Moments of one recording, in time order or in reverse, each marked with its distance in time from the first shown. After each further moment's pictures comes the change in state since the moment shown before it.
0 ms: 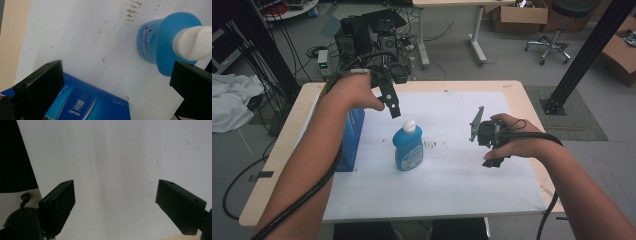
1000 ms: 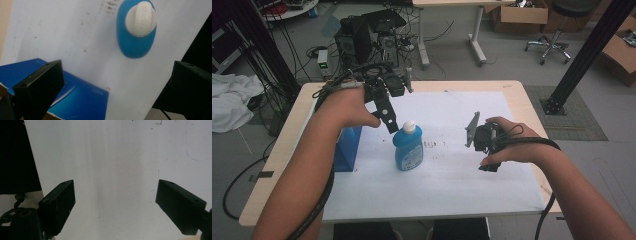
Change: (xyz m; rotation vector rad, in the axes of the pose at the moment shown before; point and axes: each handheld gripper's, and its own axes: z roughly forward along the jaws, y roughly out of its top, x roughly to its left) left arm -0.047 -0.022 -0.017 -0.003 -0.015 -0.030; right arm 0.016 0.009 -0.003 -0.016 -0.023 -0.049
